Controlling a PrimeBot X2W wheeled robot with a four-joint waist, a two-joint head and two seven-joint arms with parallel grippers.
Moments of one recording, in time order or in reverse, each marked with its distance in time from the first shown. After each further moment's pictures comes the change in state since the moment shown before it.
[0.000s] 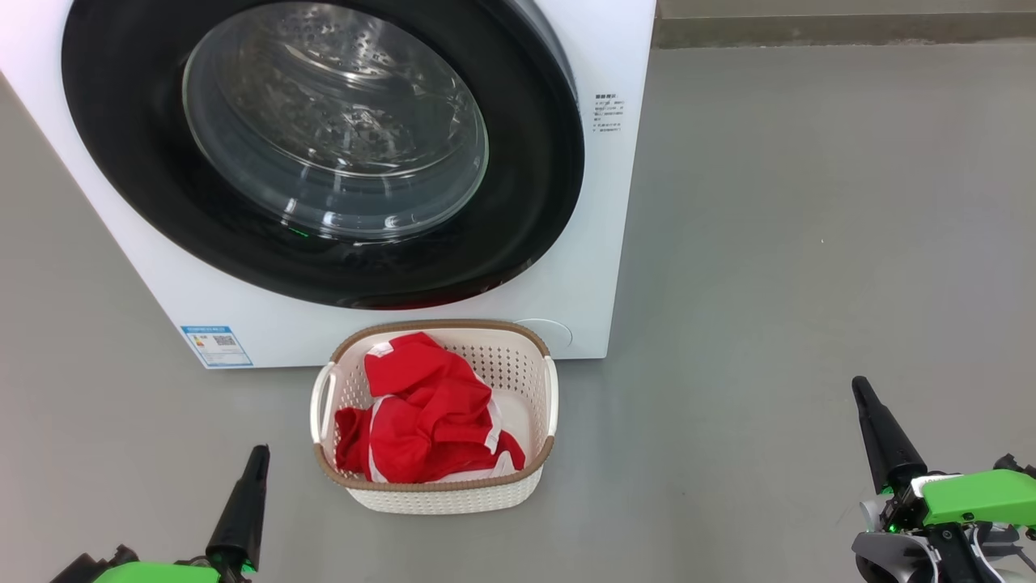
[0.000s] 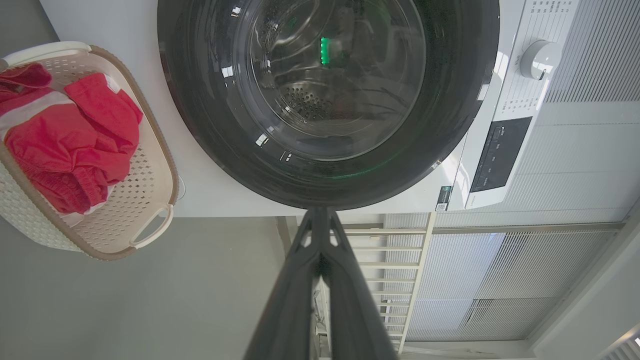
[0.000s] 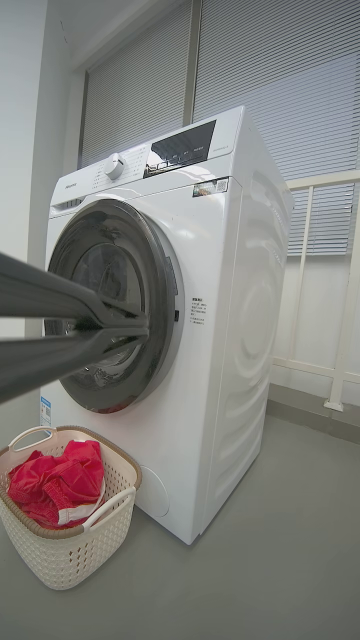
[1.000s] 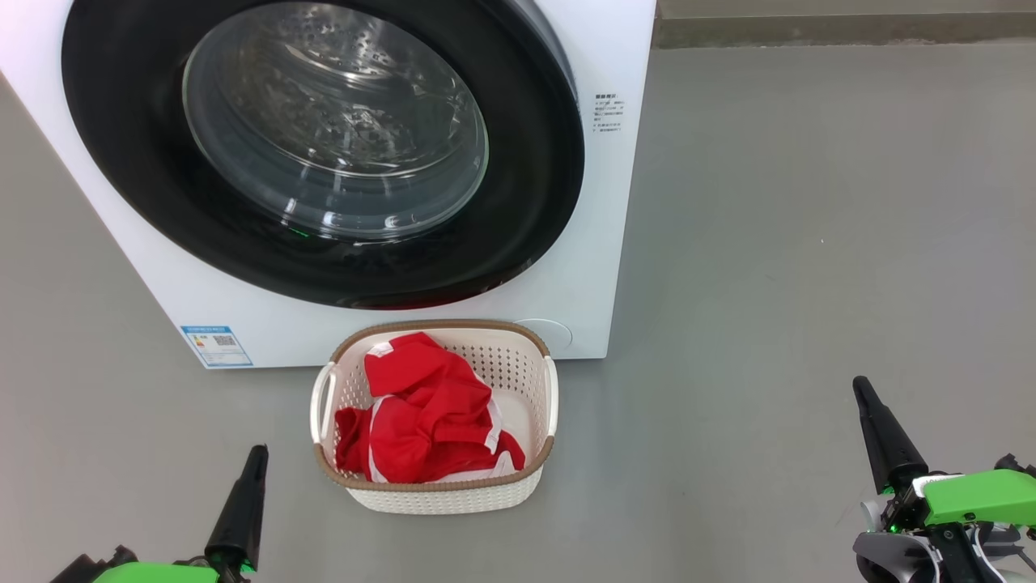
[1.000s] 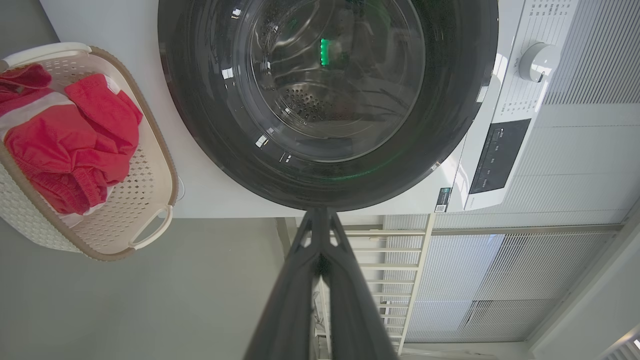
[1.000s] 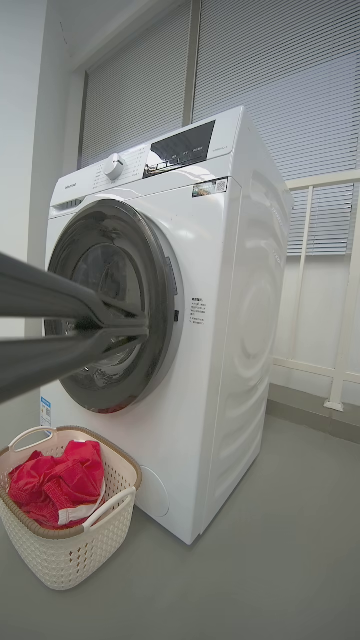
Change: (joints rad) left arm 0.000 -0.004 0.006 0.000 0.001 0.000 0.001; right arm 0.000 0.003 -0.009 0.000 -0.003 0.000 0.008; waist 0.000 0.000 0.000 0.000
